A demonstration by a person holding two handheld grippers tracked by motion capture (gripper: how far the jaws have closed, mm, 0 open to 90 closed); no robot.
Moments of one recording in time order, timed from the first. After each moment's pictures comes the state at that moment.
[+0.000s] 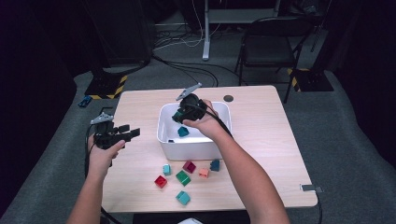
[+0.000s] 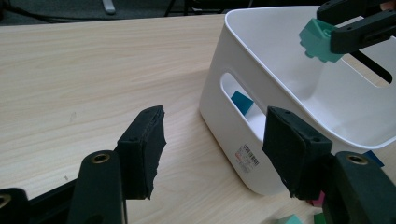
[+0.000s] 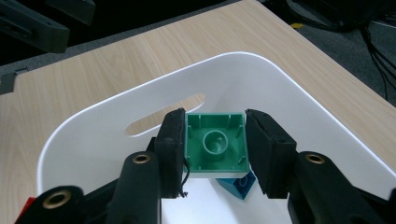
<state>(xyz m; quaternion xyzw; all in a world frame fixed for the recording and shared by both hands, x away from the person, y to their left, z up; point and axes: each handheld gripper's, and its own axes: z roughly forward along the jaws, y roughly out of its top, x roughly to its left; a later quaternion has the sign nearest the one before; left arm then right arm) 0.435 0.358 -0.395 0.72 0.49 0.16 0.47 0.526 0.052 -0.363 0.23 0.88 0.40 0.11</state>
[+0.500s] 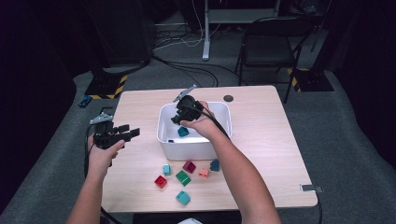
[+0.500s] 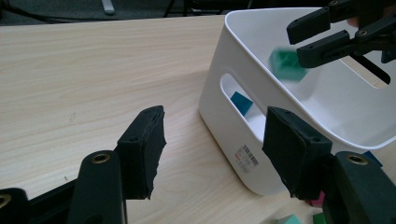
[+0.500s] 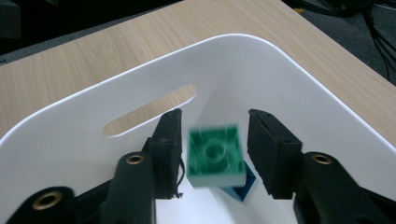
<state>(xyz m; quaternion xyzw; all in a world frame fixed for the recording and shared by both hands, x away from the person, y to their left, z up) 0.435 0.360 -0.395 0.72 0.49 0.16 0.47 0.540 0.063 -0.381 0.24 0.89 0.39 0.10</state>
